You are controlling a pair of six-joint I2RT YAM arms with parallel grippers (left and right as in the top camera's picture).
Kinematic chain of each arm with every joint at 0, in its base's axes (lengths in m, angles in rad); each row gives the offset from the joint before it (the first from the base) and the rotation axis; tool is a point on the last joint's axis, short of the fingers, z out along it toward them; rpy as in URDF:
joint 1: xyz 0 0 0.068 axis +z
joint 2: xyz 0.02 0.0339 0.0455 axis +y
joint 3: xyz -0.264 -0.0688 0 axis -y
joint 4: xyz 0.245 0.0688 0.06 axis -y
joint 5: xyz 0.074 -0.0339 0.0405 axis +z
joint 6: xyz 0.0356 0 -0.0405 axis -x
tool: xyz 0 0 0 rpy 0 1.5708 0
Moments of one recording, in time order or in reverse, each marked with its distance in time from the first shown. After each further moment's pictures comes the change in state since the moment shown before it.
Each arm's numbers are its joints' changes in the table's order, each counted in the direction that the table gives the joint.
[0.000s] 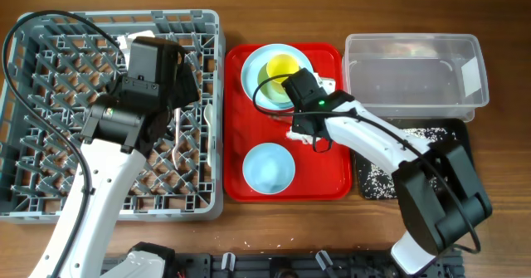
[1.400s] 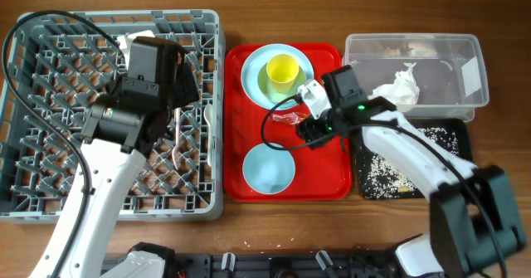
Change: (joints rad) left arm 0.000 0.000 0.000 0.000 0.000 0.000; right arm -0.159 -0.163 -0.150 0.130 0.438 0.929
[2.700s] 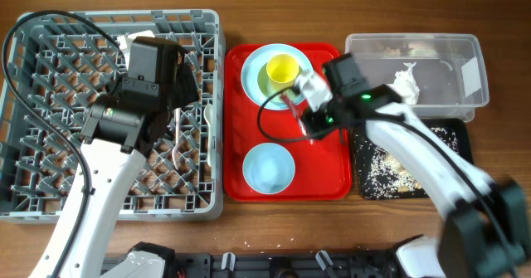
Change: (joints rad) left arm 0.000 0.000 0.000 -0.001 0.000 0.000; right arm 0.000 -0.067 0.132 -0.161 0.102 -0.024
